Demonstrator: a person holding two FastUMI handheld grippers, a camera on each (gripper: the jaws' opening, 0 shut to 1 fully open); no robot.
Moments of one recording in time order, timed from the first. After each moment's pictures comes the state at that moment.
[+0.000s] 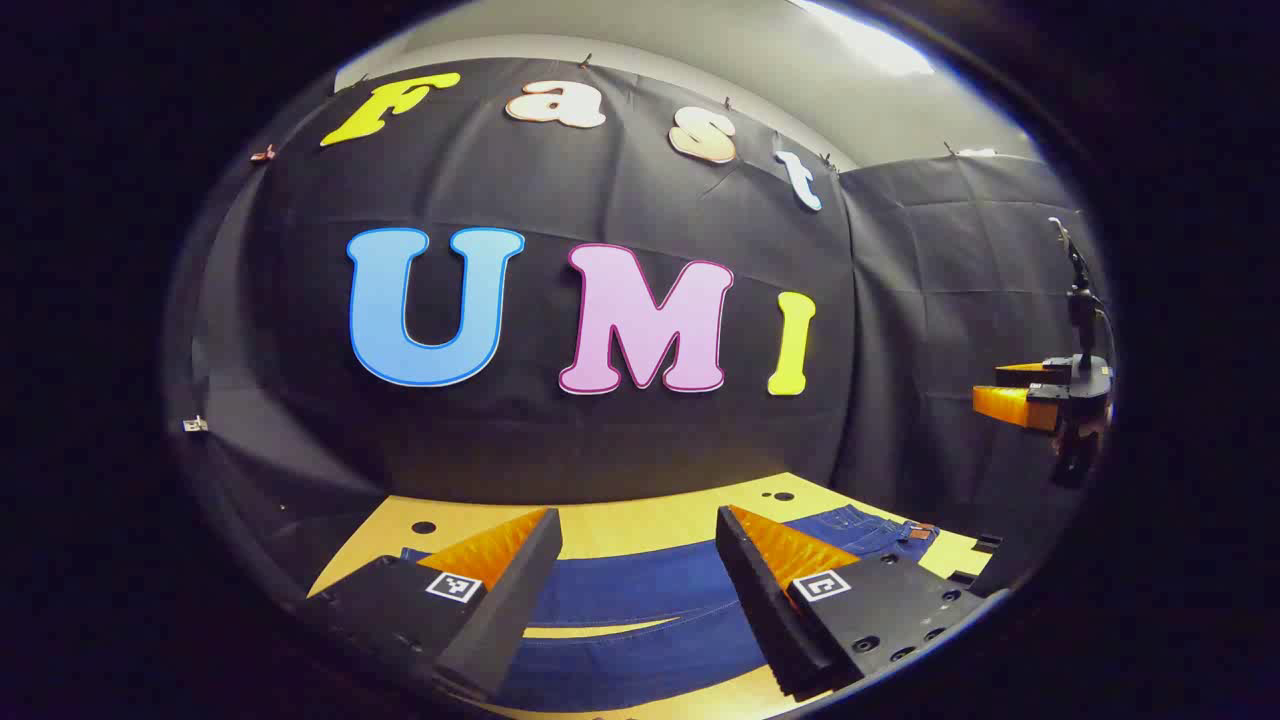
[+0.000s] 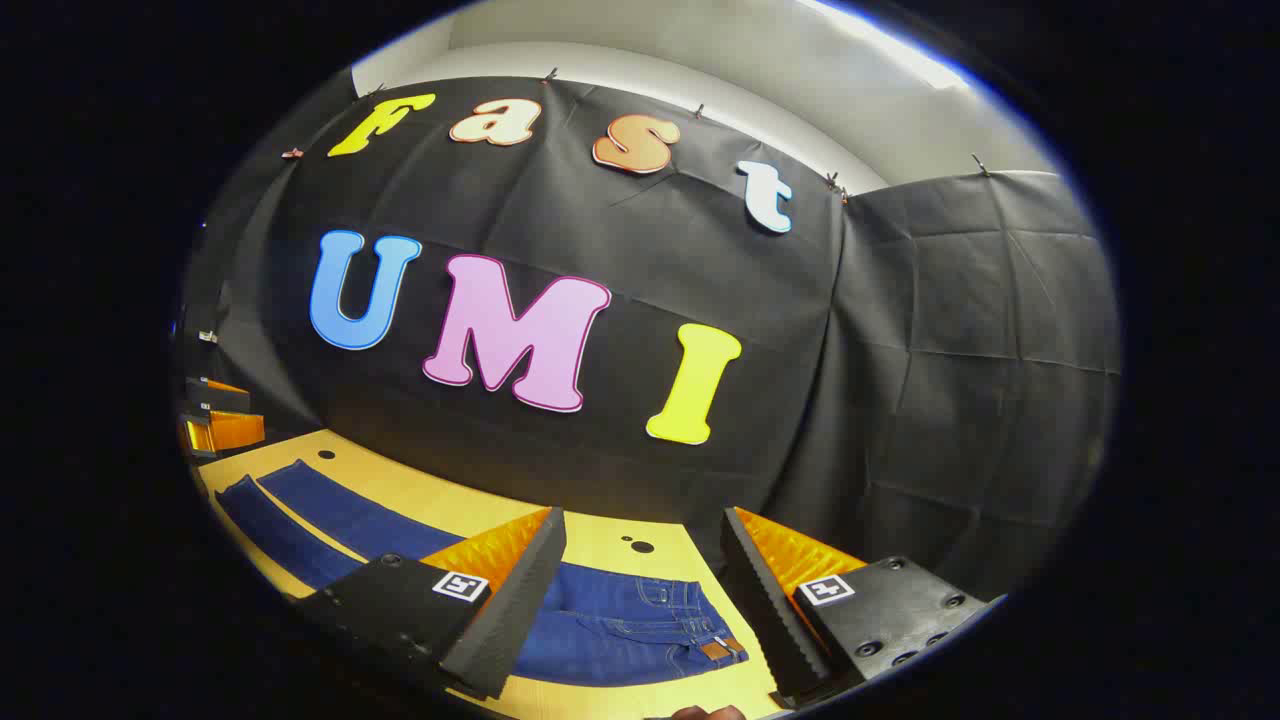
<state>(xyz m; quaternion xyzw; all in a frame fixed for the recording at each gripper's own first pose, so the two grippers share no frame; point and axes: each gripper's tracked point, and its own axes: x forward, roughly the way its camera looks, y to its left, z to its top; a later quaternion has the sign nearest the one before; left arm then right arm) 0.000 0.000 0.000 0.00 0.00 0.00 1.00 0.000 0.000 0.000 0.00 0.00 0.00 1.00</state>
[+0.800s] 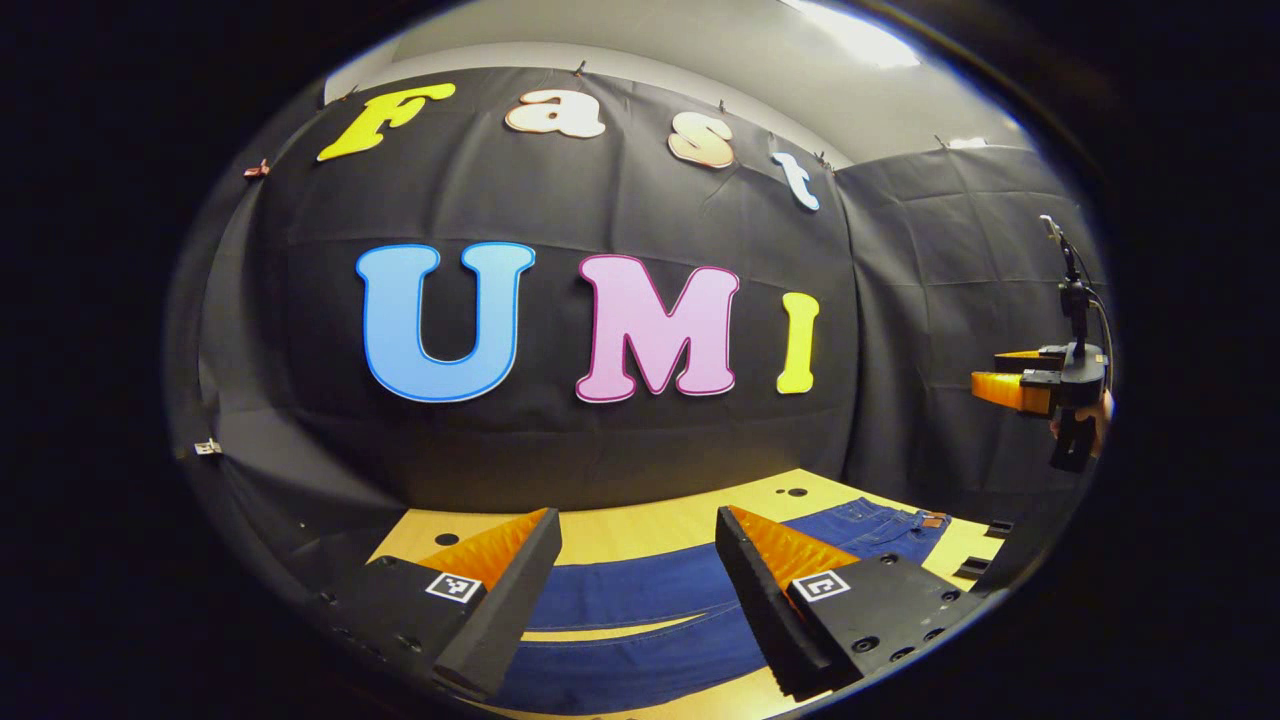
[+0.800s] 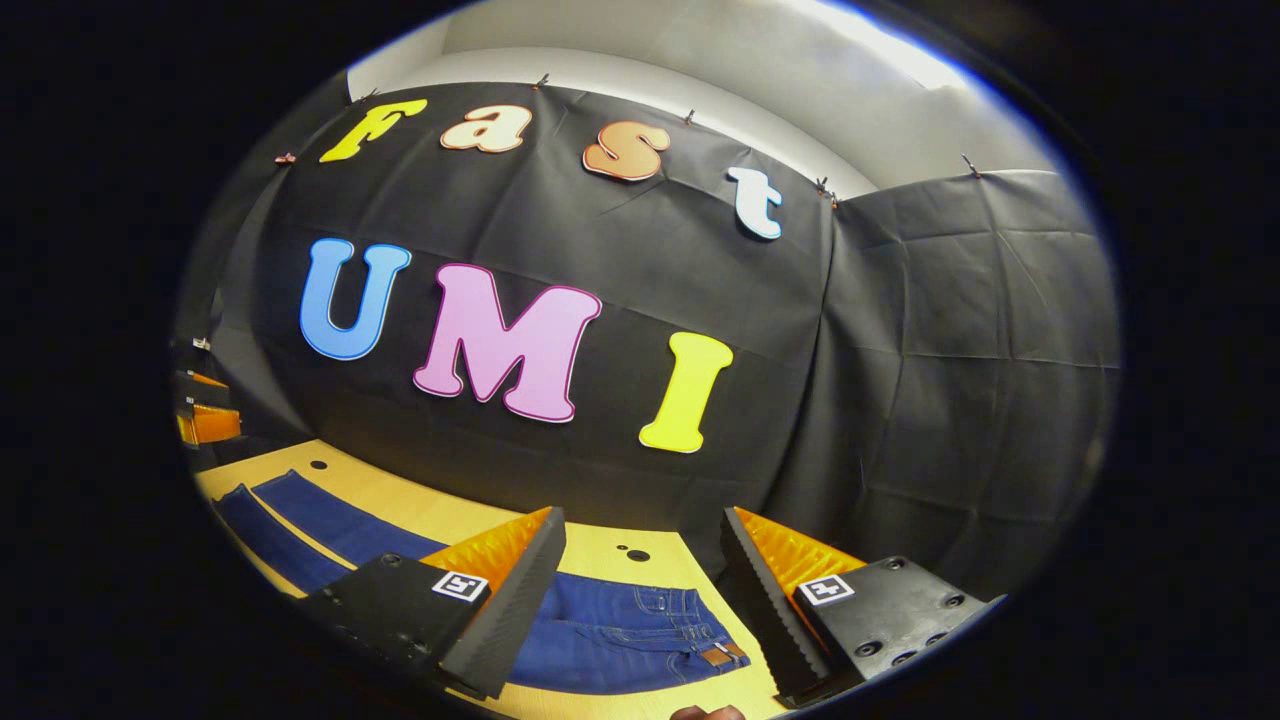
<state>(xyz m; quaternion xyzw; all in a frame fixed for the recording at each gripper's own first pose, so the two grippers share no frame) -0.021 0.038 0.006 0.03 0.00 0.02 1.00 0.014 0.011 0.006 0.00 -0.01 0.00 1.00</state>
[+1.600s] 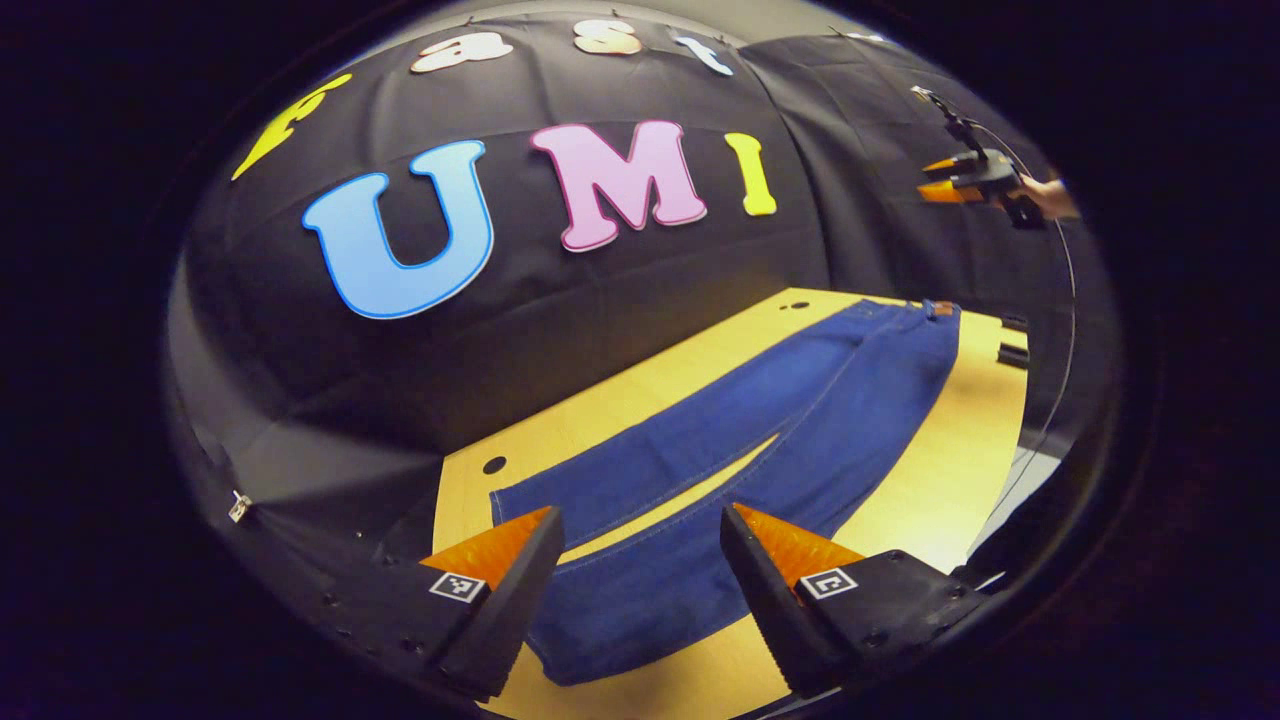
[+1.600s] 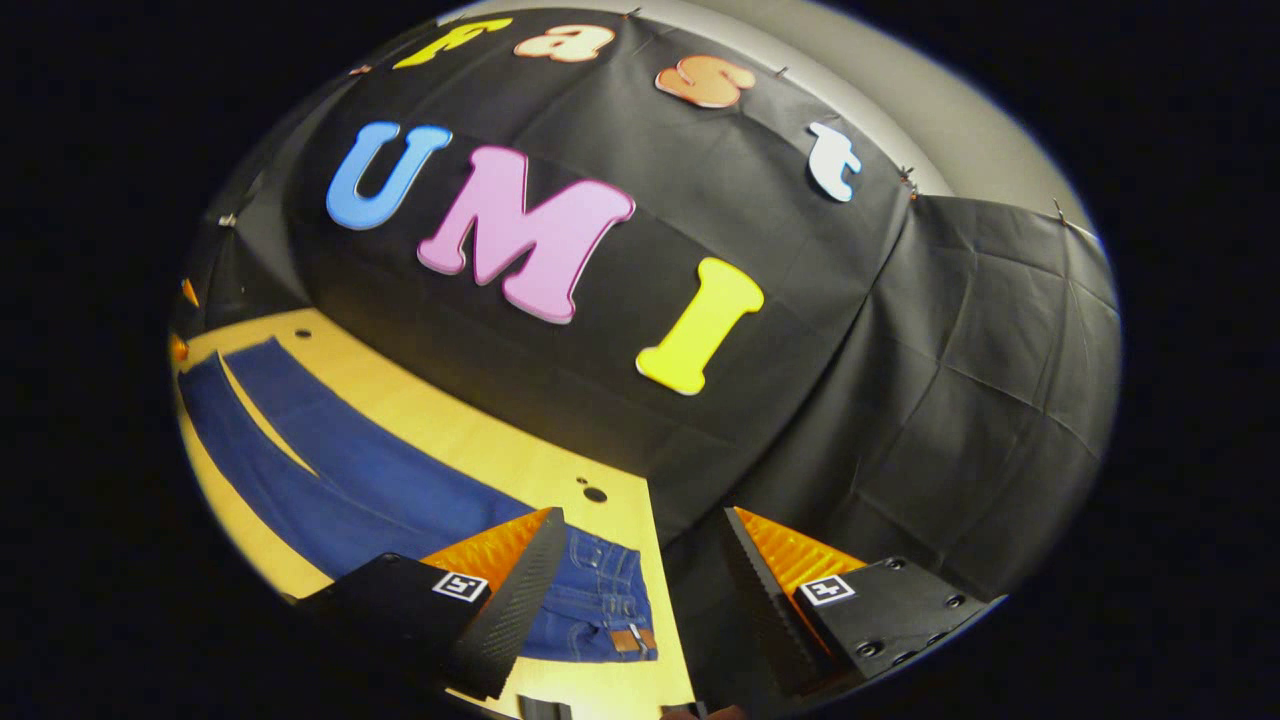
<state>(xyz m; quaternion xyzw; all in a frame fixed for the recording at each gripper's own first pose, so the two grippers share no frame) -0.066 0.150 -0.165 0.22 0.21 -0.05 0.95 0.072 -0.049 -0.091 -0.16 0.12 0.03 0.98</state>
